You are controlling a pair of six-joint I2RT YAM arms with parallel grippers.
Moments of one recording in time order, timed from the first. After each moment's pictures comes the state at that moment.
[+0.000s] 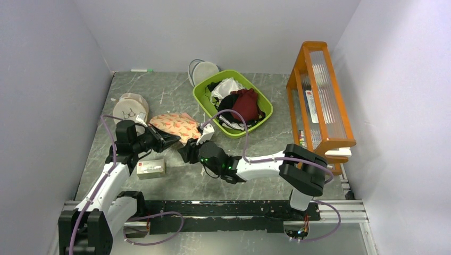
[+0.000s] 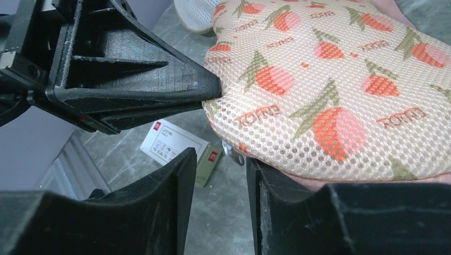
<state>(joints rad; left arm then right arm) -0.03 0.92 0.43 -0.02 0.71 -1.13 1.20 1.70 0.84 0.63 0.38 0.62</state>
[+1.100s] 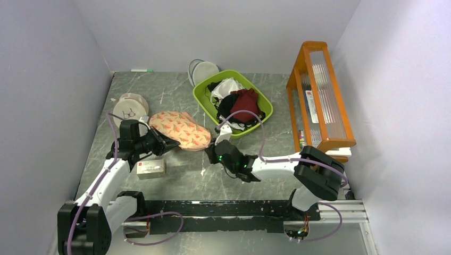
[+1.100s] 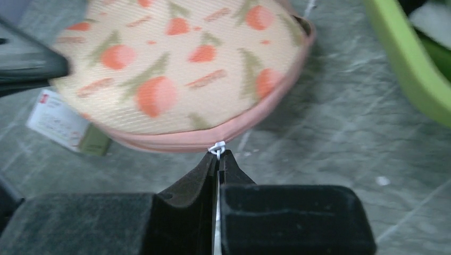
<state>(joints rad) -0.05 0.97 0.47 -0.17 0.65 -1.00 1.14 1.56 0.67 0.46 0.45 0.58</state>
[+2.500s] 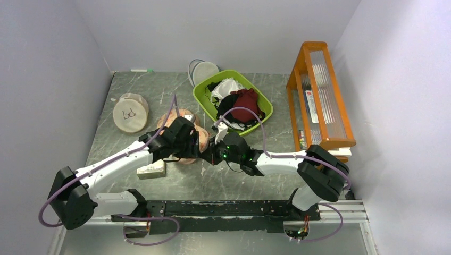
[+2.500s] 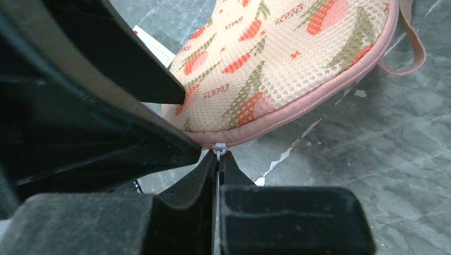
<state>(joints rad) -0.78 1.19 0.86 -0.61 -0.11 -0.64 0.97 1.53 0.64 0.50 -0.12 0.52</state>
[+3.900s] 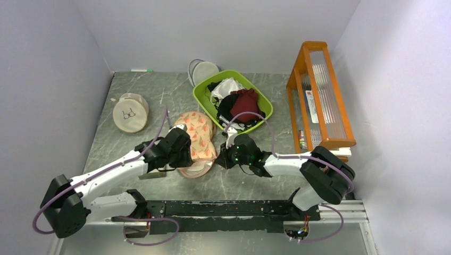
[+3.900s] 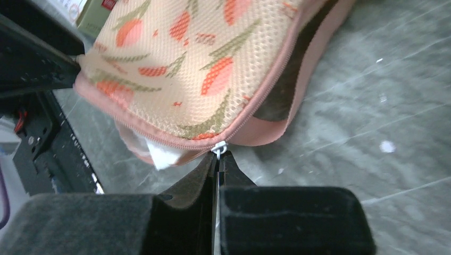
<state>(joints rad) -0.79 1.12 0.71 -0.60 -0.16 -0.78 0.85 1.49 0.52 0.42 -0.22 0.39</state>
